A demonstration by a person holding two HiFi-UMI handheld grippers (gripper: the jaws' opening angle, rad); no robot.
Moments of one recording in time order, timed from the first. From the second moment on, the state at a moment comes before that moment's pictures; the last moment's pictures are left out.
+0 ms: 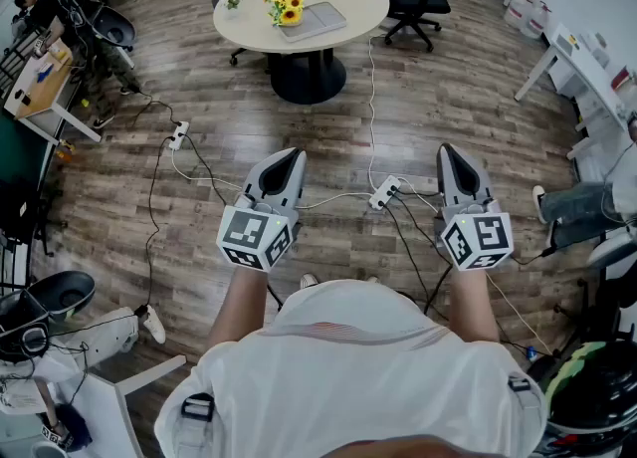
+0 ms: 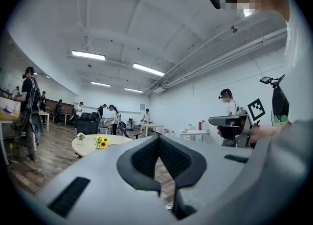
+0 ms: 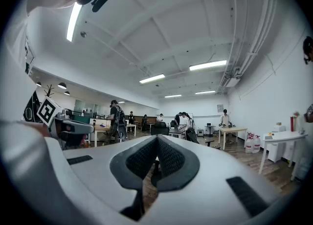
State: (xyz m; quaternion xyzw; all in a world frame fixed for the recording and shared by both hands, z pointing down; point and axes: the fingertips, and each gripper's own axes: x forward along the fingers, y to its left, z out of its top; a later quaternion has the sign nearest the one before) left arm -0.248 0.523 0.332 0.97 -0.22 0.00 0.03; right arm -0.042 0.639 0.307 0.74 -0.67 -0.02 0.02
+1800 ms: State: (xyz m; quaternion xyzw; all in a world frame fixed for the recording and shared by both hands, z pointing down) left arm -0.283 0.295 0.396 0.96 -0.27 0.04 0.07; right arm -0.061 0.373 0.383 0.70 -0.71 0.04 0.04
